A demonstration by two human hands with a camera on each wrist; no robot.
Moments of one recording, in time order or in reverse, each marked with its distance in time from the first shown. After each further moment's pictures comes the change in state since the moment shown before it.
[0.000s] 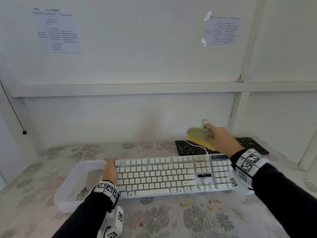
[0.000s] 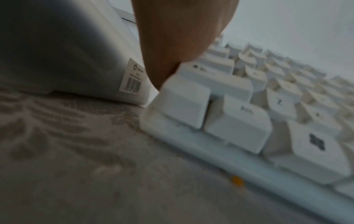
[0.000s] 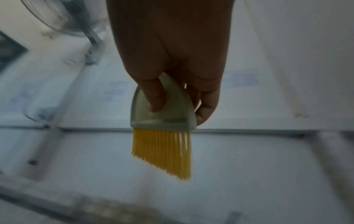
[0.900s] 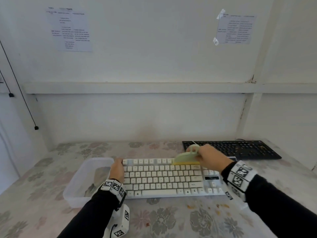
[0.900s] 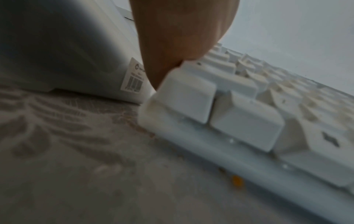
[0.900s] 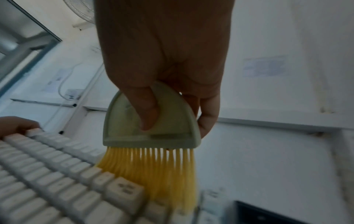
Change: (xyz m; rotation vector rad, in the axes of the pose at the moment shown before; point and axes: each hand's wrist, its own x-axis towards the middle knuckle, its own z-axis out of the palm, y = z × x) left_hand 0.016 -0.012 -0.002 0.058 0.008 -0.020; right_hand 0.007 -0.019 0.064 -0.144 -0.286 -0.124
